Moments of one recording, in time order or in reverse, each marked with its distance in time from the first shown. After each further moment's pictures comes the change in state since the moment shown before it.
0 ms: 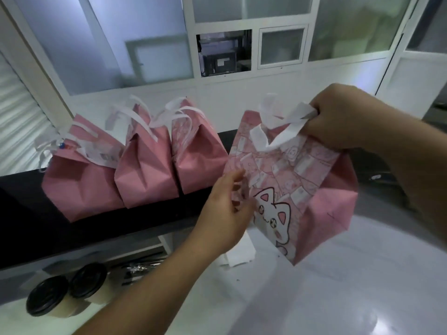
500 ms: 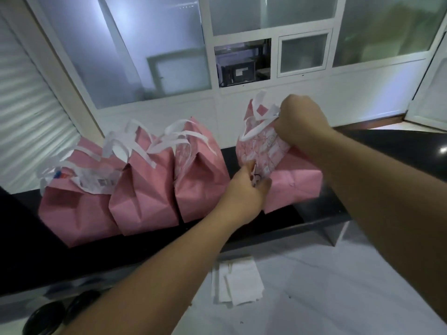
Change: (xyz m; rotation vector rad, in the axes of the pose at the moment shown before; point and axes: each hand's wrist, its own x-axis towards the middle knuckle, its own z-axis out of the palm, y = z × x) left_hand 0.141 0.011 0.035 0.080 -0.021 -0.164; right_hand 0.161 0.005 0.081 0.155 0.212 0.088
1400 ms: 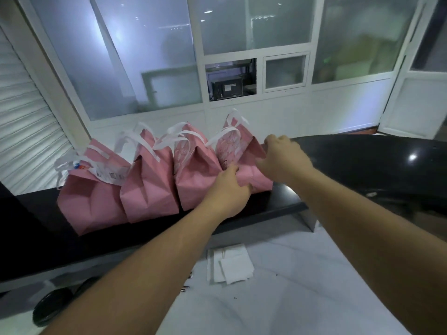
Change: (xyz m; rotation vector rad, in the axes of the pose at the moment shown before) left_hand -0.068 0.018 -0.019 0.279 -0.012 -0.037; right_hand -0.133 0.007 -0.017 -0.018 -0.171 -0.016
